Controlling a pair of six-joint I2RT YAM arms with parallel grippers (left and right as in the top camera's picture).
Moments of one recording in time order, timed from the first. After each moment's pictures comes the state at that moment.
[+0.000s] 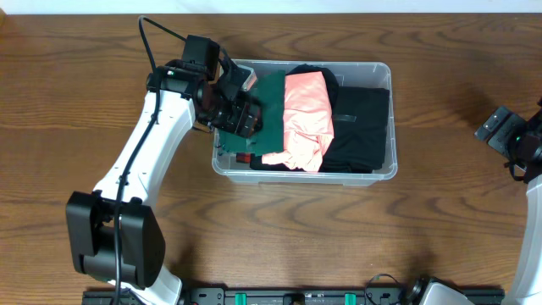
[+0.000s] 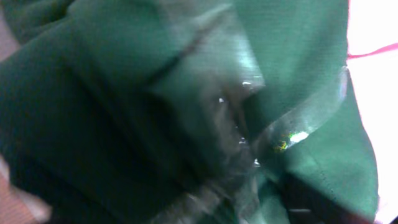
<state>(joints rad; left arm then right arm) -0.22 1.76 1.48 -0.99 0.40 0.16 -0.44 1.31 1.23 -0.91 0.07 0.26</state>
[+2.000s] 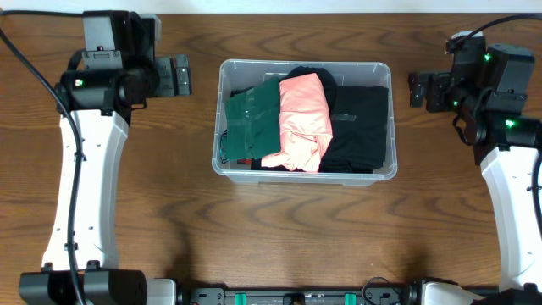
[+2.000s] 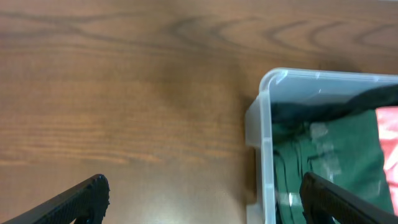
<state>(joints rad) 0.03 1.56 1.60 -0.95 0.12 -0.02 -0.11 1.40 1.23 -0.52 -0.19 -0.10</state>
